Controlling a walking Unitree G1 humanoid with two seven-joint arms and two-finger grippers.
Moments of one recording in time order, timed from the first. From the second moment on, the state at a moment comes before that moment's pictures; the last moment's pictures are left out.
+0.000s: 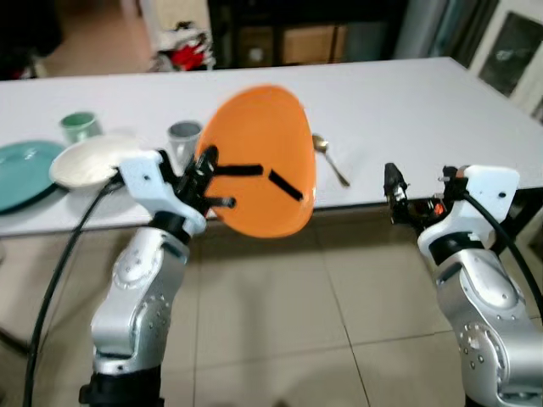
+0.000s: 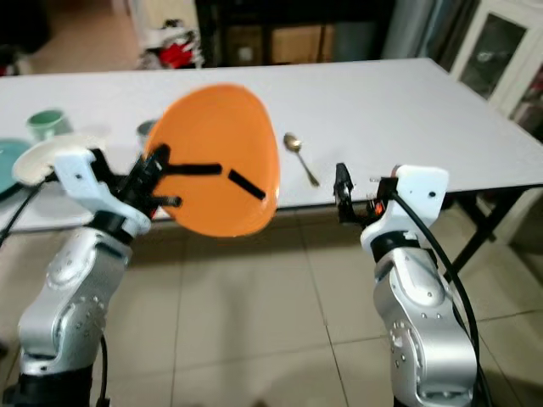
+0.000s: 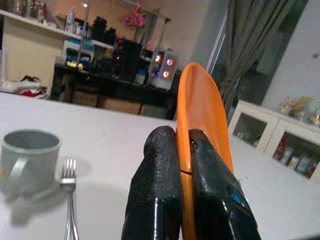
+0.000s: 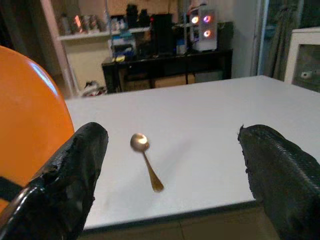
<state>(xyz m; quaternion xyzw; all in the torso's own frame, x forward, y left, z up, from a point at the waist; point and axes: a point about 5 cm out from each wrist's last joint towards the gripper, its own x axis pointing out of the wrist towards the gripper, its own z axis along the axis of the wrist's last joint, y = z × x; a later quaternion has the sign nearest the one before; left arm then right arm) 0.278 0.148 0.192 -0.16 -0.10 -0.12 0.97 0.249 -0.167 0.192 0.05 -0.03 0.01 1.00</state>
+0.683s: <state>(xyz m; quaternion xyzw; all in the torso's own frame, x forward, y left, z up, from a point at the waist) 0.286 0.176 0.180 -0.19 -0.08 -0.05 0.98 0.245 -0.141 0.189 0.02 -0.01 0.15 0.99</state>
